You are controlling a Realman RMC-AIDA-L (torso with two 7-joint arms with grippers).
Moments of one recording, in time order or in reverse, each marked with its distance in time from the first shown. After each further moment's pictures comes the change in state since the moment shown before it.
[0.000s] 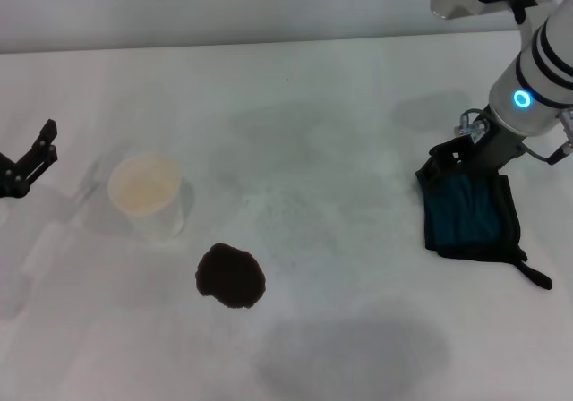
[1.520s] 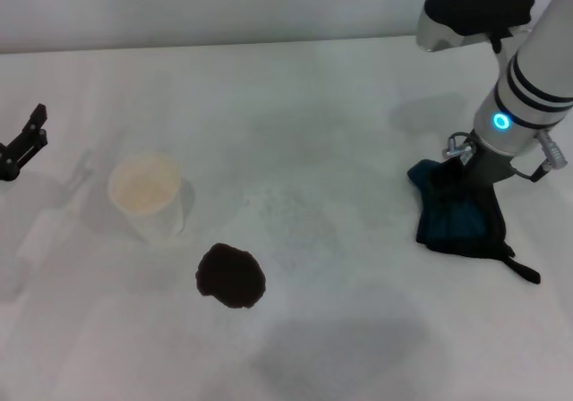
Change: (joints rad) left arm -0.035 0.016 -0.001 -0.016 -0.011 -0.027 0.011; right arm 0.081 0.000 -0.022 0.264 0.005 -0.124 -0.016
